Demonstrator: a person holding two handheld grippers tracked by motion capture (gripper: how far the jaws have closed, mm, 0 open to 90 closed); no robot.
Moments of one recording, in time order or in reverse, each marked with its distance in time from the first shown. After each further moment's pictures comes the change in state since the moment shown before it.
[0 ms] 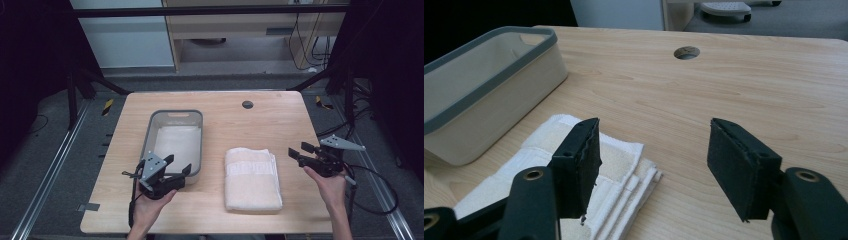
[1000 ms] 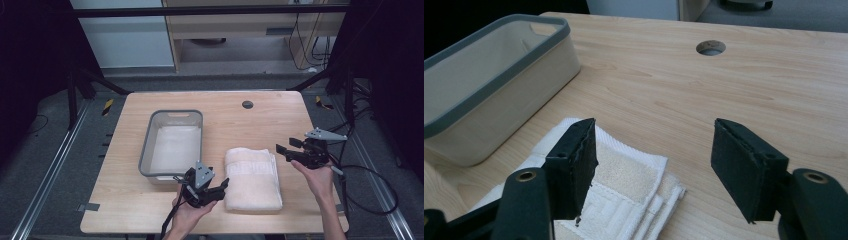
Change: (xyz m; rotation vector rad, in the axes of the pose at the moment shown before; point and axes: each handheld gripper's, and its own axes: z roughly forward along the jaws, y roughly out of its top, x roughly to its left) left arm -0.078 -0.017 0.058 0.137 -0.073 0.087; right arm 0.014 0.014 0.031 0.060 0.043 -0.016
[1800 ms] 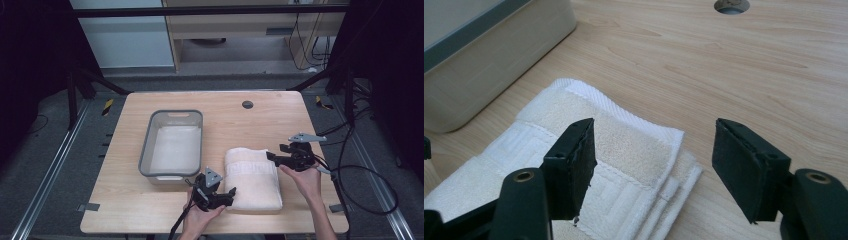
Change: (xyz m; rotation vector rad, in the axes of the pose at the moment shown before) left arm -0.009 -0.028 0.039 0.121 -0.051 -0.110; right arm 0.010 -0.016 0.034 0.127 -0.008 -0.042
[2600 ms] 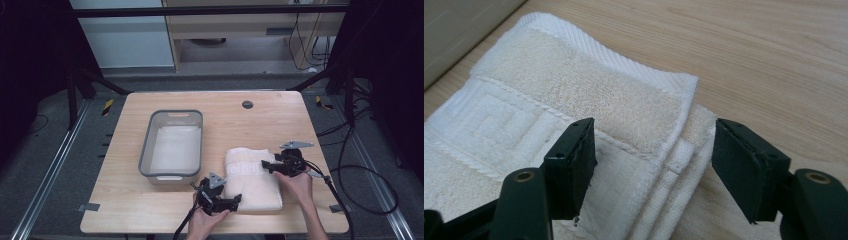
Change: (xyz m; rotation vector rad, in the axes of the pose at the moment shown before) left arm -0.004 -0.014 0.020 0.044 -0.067 -0.062; right arm -0.002 -0.029 0.034 0.097 -0.008 0.025
